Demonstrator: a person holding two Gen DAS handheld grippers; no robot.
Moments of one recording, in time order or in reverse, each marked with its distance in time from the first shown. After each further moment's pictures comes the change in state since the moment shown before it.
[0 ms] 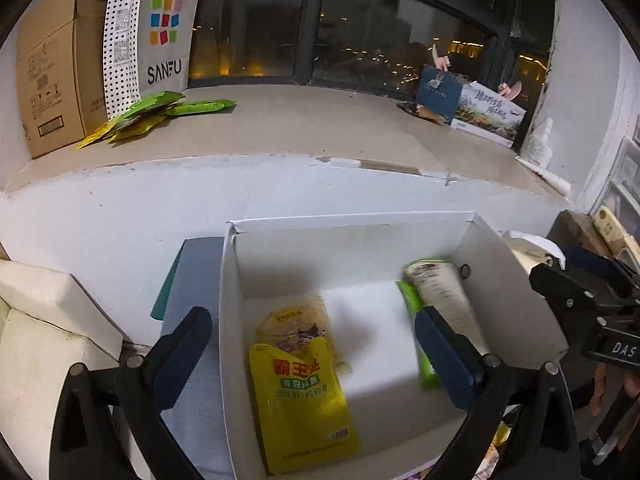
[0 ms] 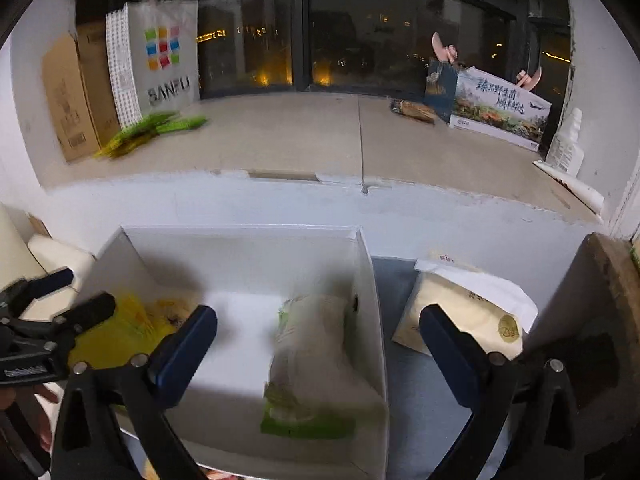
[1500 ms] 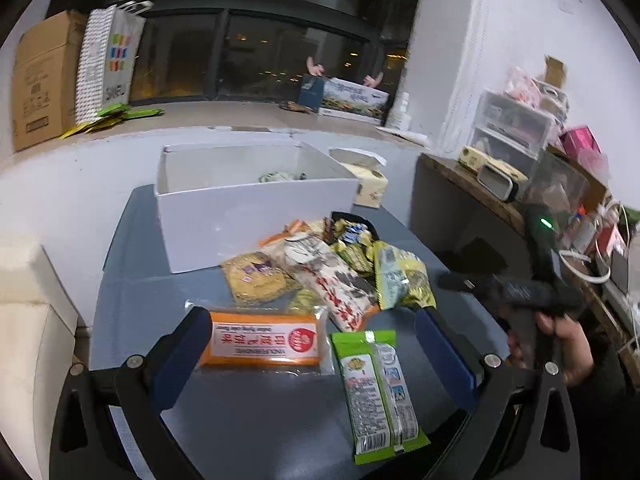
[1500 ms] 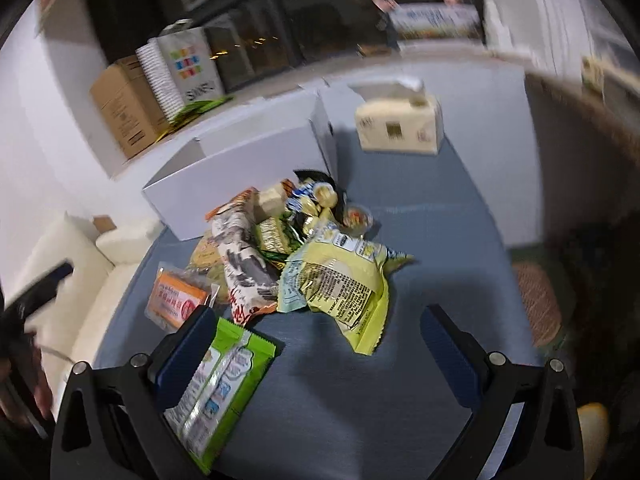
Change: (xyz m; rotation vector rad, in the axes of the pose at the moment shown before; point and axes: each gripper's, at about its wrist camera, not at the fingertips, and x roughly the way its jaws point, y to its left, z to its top) left arm -0.202 -0.071 -0.214 0.155 -0.087 -0.270; right arm -0.146 -0.066 -0.241 0.268 0.070 0.214
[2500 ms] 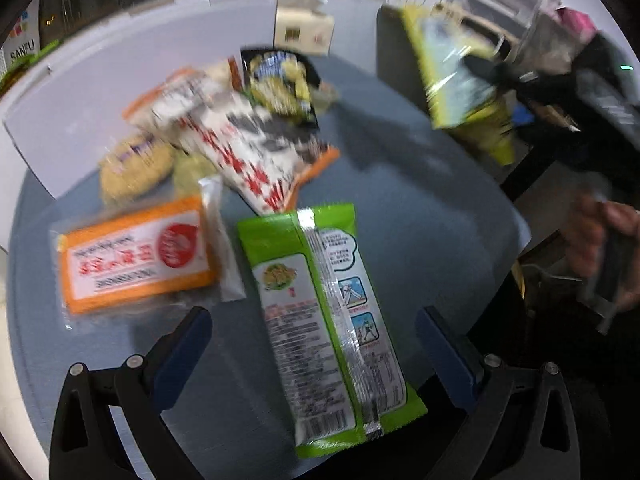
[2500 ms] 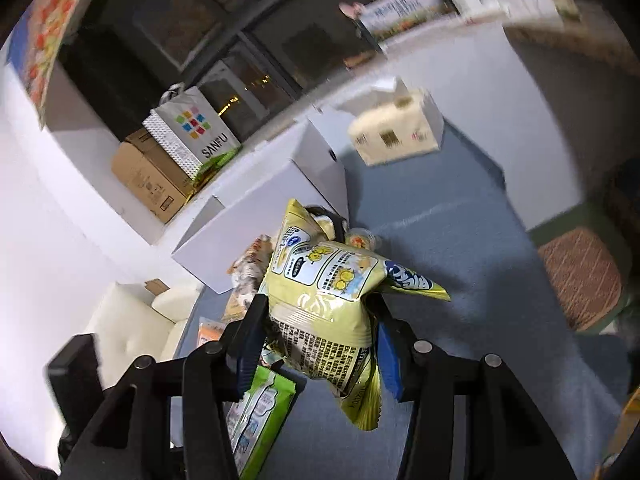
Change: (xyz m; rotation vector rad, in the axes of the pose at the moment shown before) left arm 0.122 -0.062 -0.050 0.131 0.484 -0.069; right arm -0.027 -0.037 -0.002 0.146 -0.135 0.209
